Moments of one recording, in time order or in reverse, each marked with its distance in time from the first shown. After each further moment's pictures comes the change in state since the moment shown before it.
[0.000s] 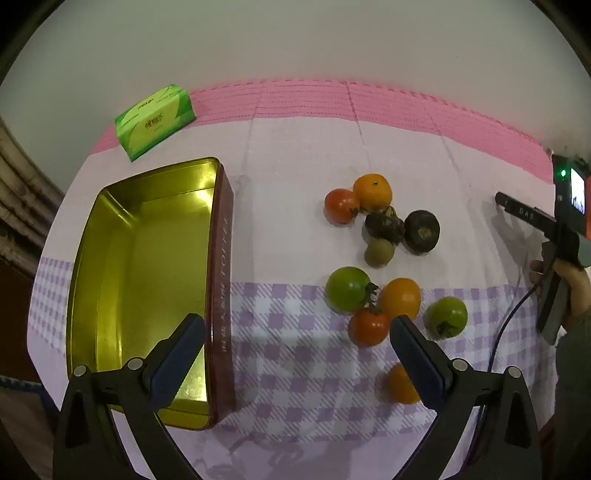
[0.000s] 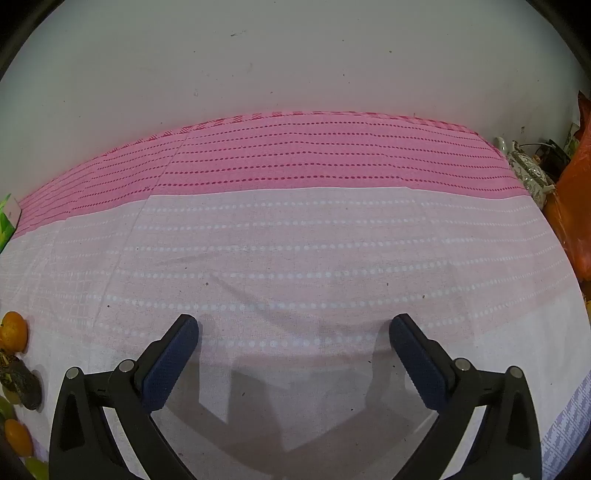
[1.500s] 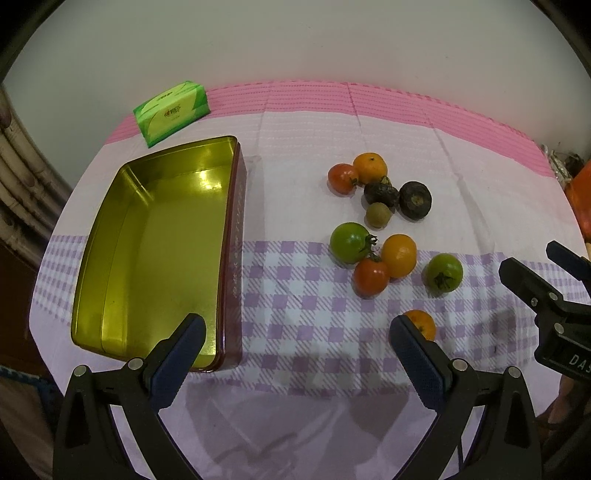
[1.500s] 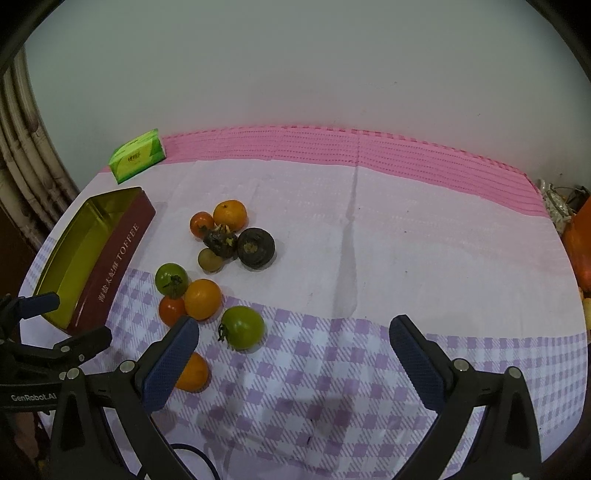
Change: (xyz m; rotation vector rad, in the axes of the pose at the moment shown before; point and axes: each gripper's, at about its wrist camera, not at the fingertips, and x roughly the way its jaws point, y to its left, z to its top) left arm -0.022 0.006 -0.048 -0.027 -0.011 -0.010; right arm -0.175 0.105 -0.100 -0.227 -0.009 0.238
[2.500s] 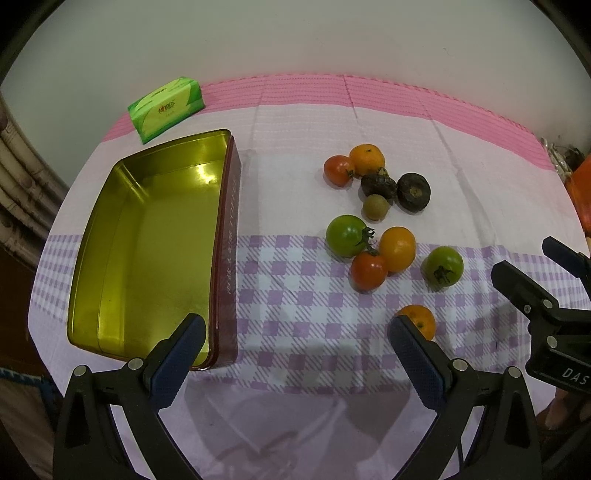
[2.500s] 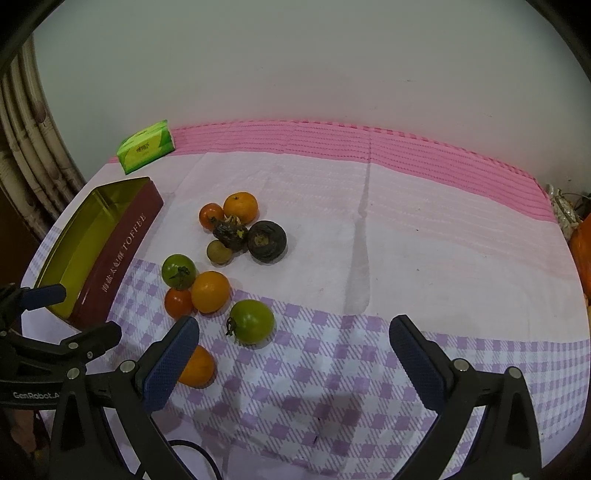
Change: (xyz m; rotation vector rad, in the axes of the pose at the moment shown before) left arm 0.004 -0.007 0.000 0.011 0.026 0.000; right arm 0.006 0.008 -0.004 -0.017 0.008 0.019
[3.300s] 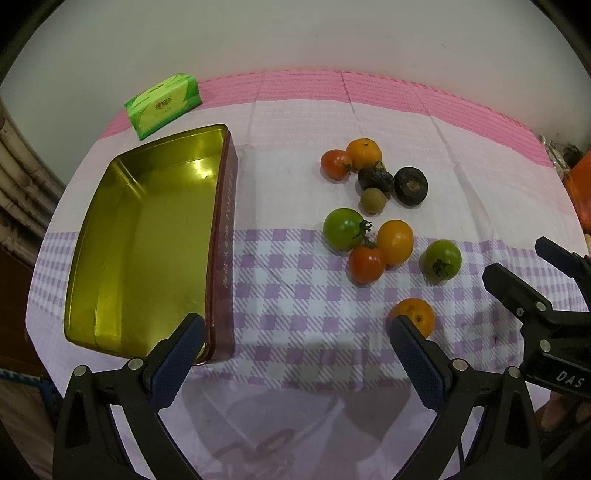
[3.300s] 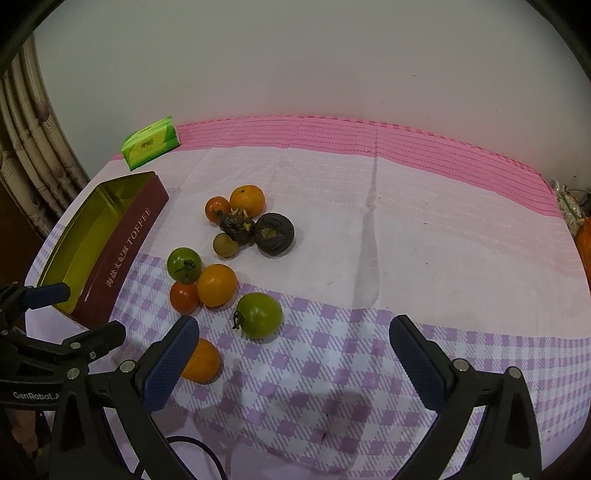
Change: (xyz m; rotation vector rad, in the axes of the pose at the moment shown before) left arm 0.002 -0.001 -0.003 0.006 0.012 -0.007; right arm 0.004 0.006 -0.006 0.005 -0.002 0.003
